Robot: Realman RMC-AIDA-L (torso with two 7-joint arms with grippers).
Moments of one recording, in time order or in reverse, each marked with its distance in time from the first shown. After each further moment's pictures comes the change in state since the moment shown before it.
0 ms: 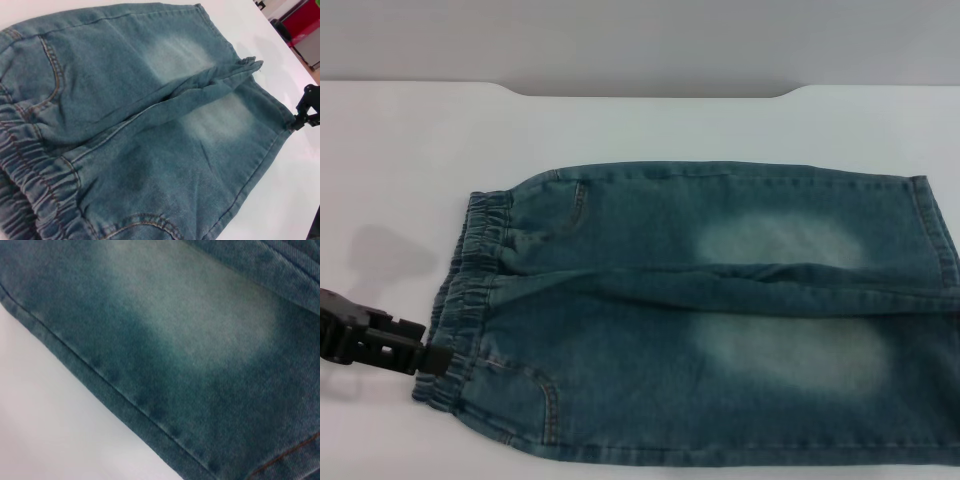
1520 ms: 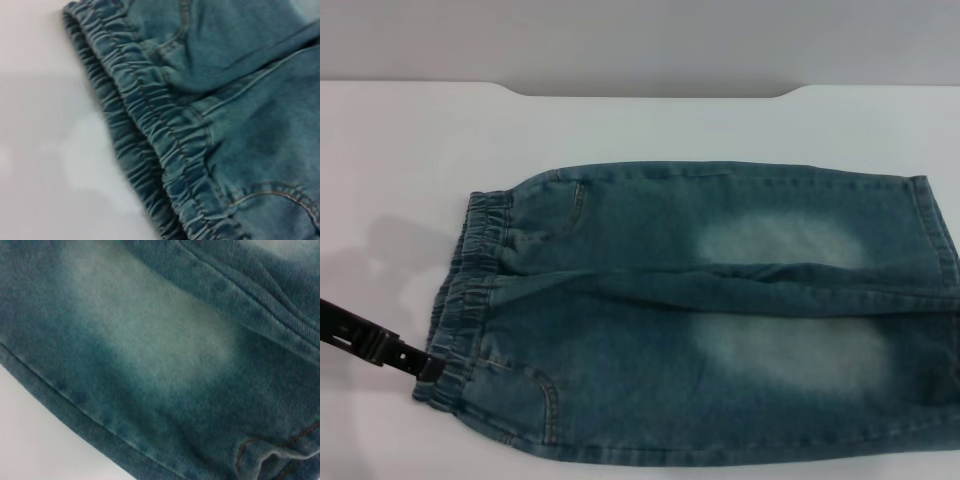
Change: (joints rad) left arm -0.093 -0.119 0.048 -0.008 0.458 -0.167 -0.053; right arm -0.001 0.000 0.013 0.005 0.000 0.087 -0.007
